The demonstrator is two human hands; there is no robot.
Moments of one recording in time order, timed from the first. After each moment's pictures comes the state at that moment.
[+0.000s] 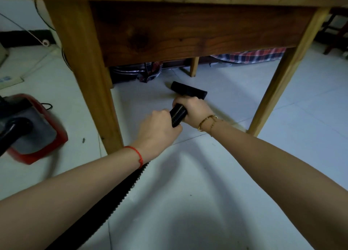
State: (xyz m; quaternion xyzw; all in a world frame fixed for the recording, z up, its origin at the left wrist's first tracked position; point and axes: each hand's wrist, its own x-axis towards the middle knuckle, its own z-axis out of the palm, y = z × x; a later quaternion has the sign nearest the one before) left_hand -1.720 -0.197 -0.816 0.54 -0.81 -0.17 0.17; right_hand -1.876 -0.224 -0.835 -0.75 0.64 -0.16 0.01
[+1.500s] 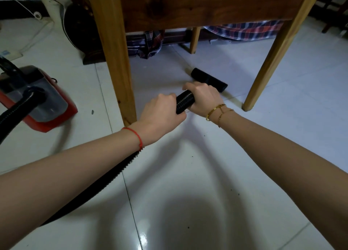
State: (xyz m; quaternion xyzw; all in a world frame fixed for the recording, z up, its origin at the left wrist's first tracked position) left_hand -1.666 -0.131 -0.806 0.48 -0.85 -0.15 0.15; right_hand -1.834 -0.140 -0.833 -0.72 0.68 -0.12 -0.06
